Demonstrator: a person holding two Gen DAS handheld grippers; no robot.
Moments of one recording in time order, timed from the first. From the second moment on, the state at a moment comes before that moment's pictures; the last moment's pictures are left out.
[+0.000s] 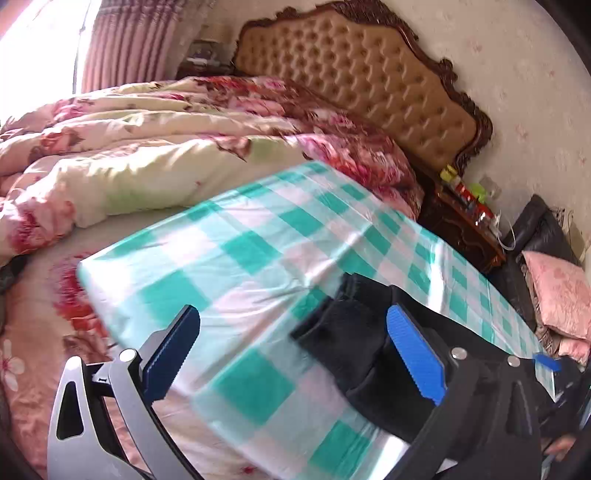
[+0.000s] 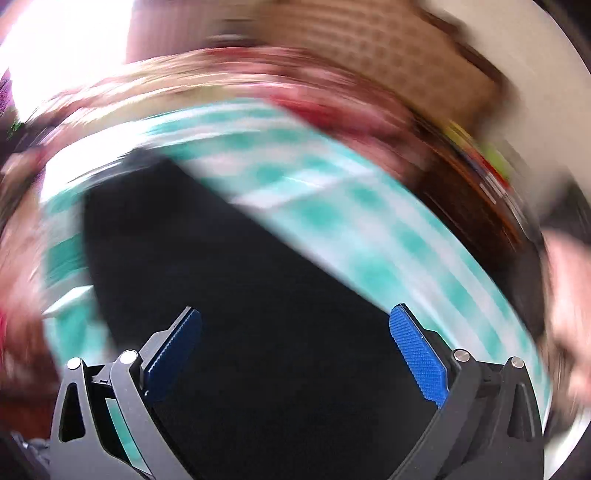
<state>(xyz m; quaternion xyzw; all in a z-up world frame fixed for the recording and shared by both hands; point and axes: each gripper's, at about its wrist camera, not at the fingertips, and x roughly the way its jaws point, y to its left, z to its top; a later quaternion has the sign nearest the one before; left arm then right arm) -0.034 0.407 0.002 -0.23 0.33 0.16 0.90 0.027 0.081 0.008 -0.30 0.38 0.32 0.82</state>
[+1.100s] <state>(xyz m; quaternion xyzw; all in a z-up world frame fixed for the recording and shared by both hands) 0.025 0.373 -0.106 -0.55 0.36 -0.09 0.75 0.003 0.173 -0.016 -0.26 0.37 0.38 0.81</state>
